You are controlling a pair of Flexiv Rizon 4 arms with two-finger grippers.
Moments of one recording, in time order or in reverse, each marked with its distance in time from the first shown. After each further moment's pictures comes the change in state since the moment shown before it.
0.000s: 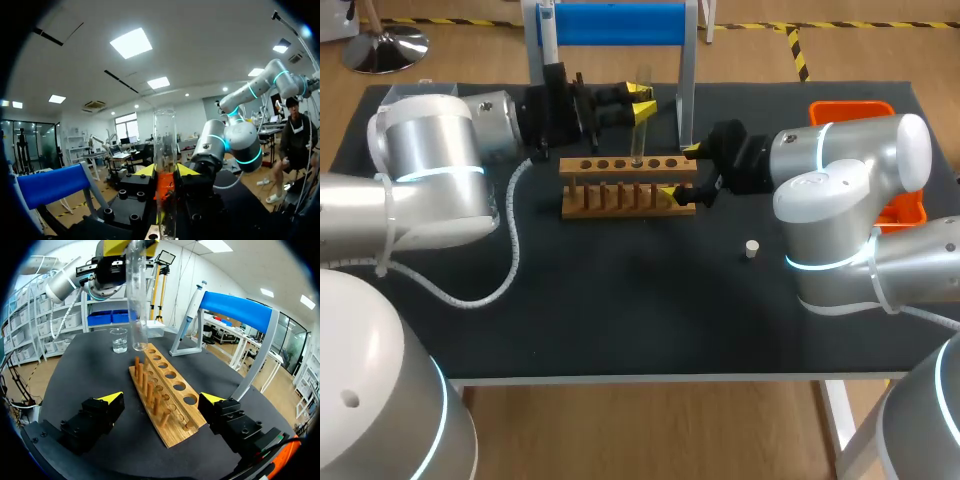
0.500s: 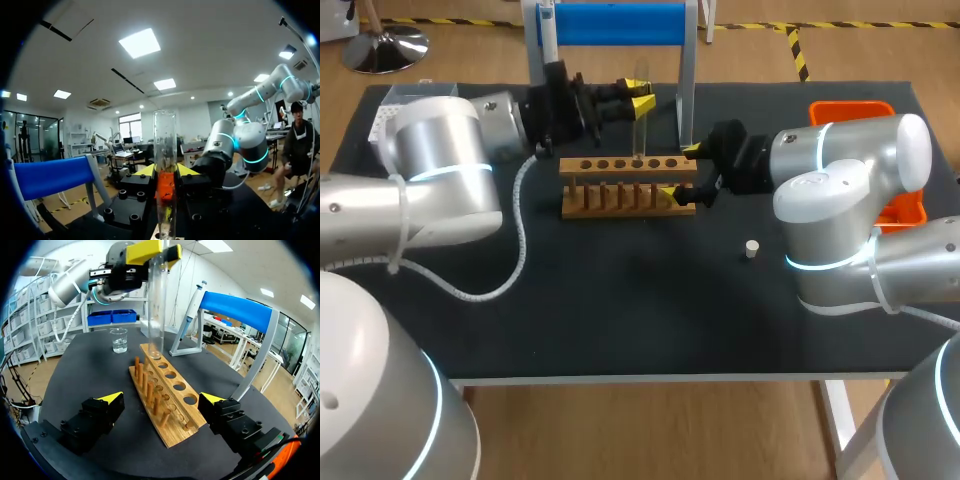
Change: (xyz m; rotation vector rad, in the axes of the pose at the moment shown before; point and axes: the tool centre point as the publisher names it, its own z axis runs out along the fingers) left arm -0.025 0.018 0.003 0.011 -0.025 -0.049; right arm 0.000 0.000 0.000 0.000 0.000 0.000
